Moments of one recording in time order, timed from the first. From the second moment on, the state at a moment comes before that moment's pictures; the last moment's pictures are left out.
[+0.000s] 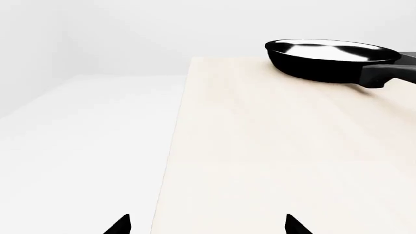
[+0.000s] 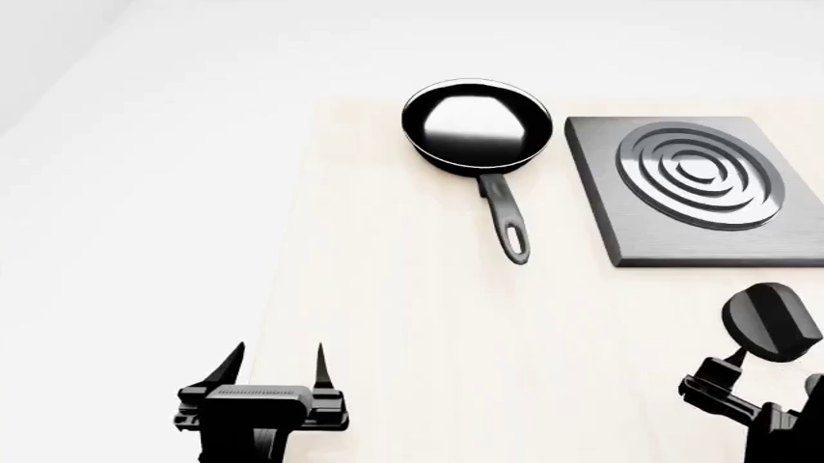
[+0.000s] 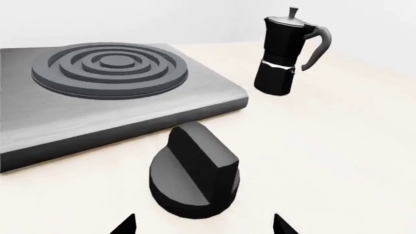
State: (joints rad) left arm -0.01 -0.22 0.26 0.01 -0.21 0.07 -0.24; right arm -0.03 0.35 0.27 -0.23 0.36 0.34 0.45
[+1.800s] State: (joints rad) left arm -0.02 -0.24 0.30 -0.01 -0.23 0.09 -0.28; right arm 0.18 0.44 0.32 0.09 0.36 0.34 0.45
